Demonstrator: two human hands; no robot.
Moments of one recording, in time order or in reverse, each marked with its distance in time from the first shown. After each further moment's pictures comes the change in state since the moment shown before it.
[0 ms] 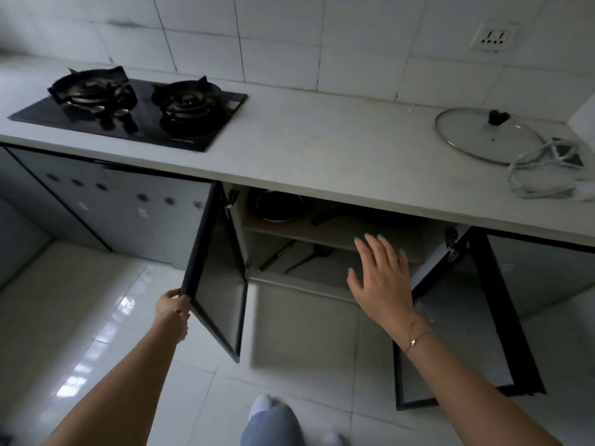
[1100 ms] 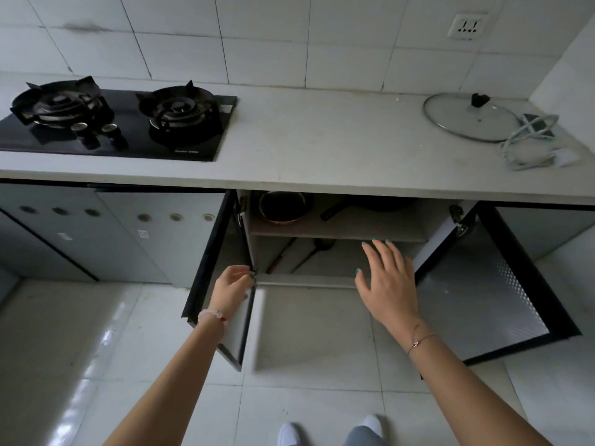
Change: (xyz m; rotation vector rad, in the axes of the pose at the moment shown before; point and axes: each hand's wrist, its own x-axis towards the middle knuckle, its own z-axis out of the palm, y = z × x) left_hand 0.014 0.066 -0.027 0.214 -0.542 0.451; right_hand -0.005 -0.131 0.019 -0.020 0.014 0.254
